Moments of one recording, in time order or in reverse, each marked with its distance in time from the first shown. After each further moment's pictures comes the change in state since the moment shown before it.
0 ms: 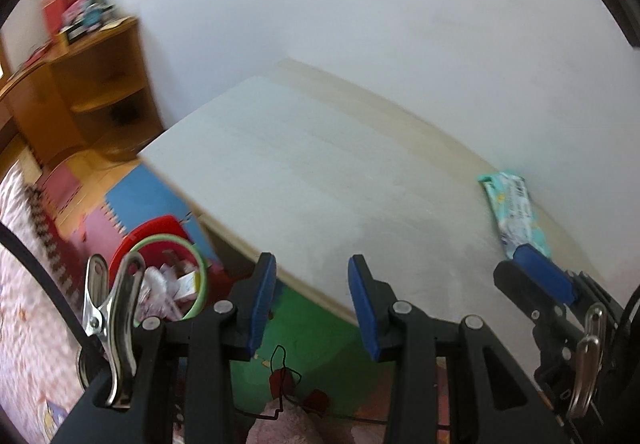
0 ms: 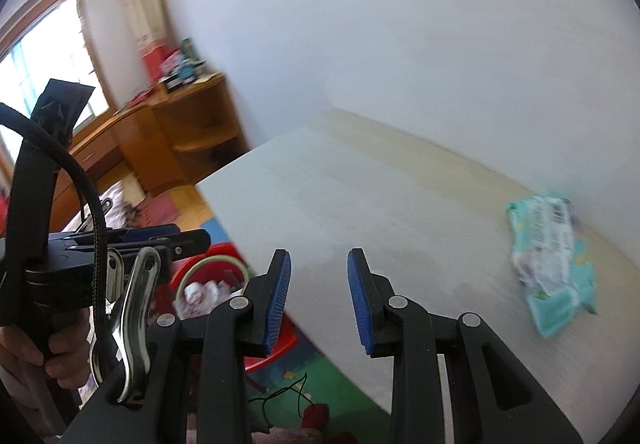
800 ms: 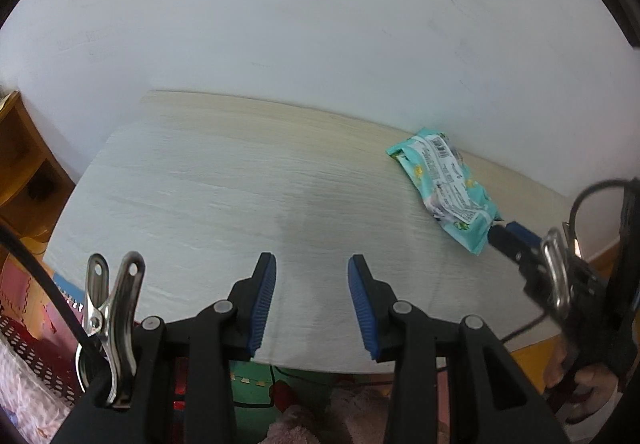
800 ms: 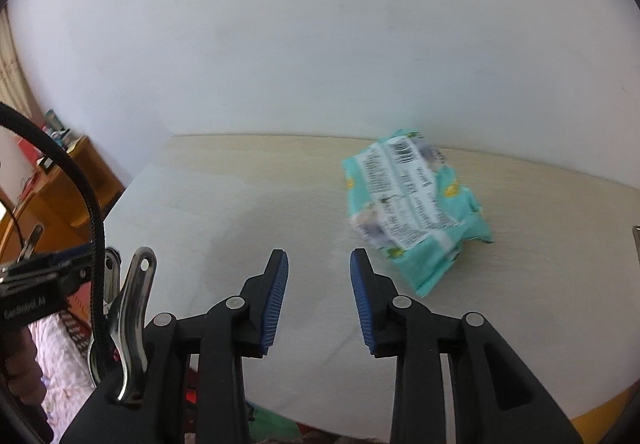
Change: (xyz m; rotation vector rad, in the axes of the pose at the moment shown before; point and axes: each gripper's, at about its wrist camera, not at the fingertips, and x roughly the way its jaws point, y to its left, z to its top) left arm 0.040 -0.046 0.048 0.339 0.073 -0.205; right arm -0.010 -0.114 -0.009 0.379 0.026 -0.346
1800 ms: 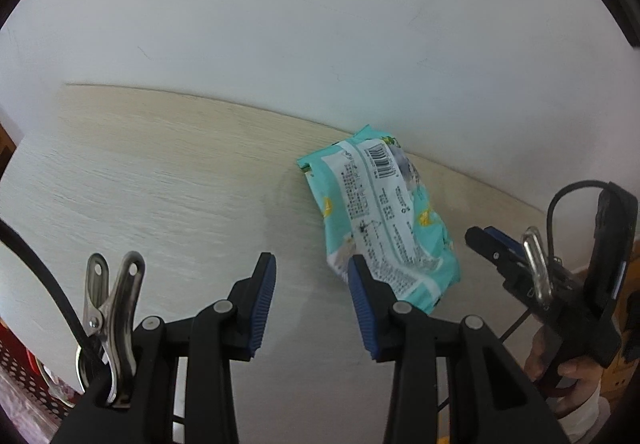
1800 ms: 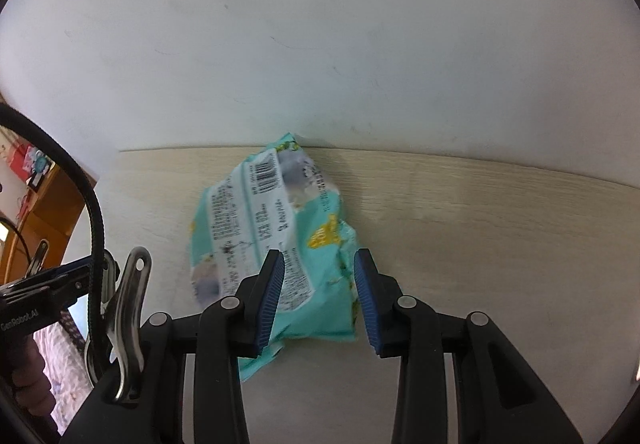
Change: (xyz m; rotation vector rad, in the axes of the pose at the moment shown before) left arm 0.105 -0.072 0.051 -0.042 0.113 -0.047; right arm 0.081 -0.146 0.053 0.063 0.133 0.051
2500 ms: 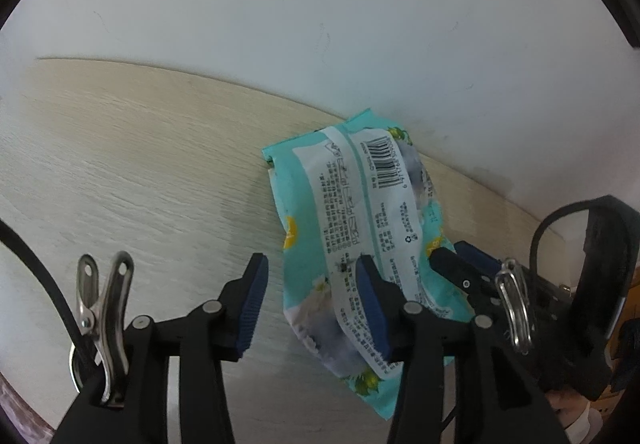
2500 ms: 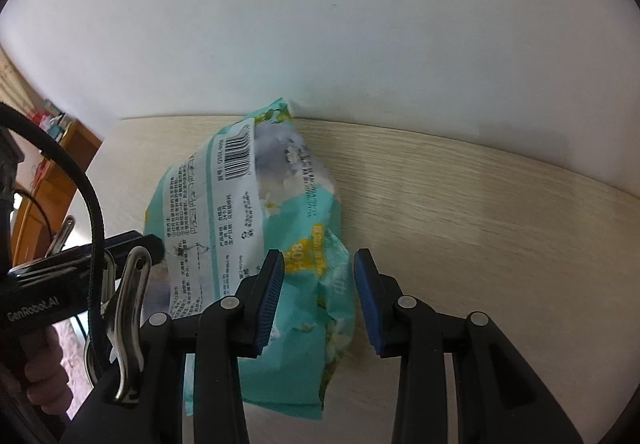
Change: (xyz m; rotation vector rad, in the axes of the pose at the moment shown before) left arm 0.075 -0.005 0.012 -0.060 0.059 -0.002; right arm 0.076 -0.014 0.010 -0.083 0.109 0.097
